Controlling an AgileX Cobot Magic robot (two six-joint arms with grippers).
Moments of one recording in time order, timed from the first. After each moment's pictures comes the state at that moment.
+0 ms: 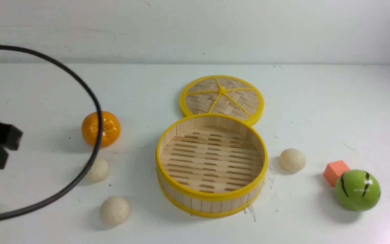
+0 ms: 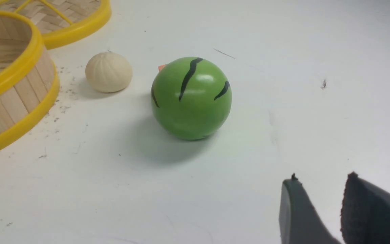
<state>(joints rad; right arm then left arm) -0.10 -0.01 0.01 0.06 0.39 0.04 -0.17 1.19 -1.20 0.00 1.21 -0.06</state>
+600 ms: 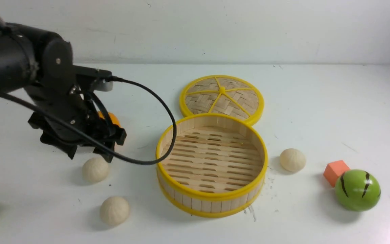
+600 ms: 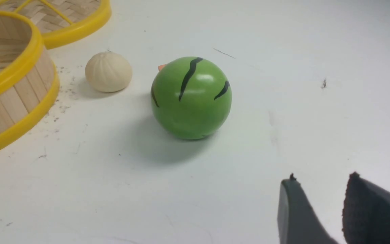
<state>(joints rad) -0.10 -0.01 0.01 0.06 0.39 0.04 -0.29 1.73 -1.34 0.10 0.94 -0.15</state>
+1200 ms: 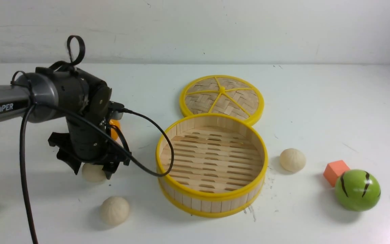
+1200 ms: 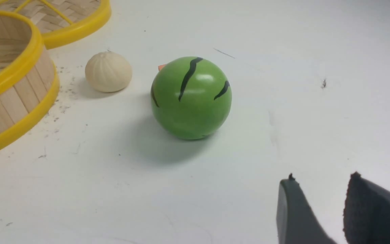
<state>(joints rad) -0.10 -0.01 0.01 0.06 0.39 0.04 -0.29 1.99 -1.39 0.26 0.85 -0.28</state>
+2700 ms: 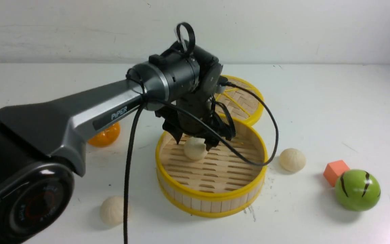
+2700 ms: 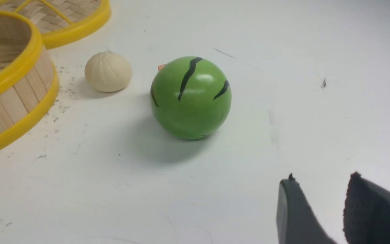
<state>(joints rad) -0.10 -0.01 0.01 0.06 0.39 0.05 -0.62 2.20 -2.00 0.19 1.08 -0.33</state>
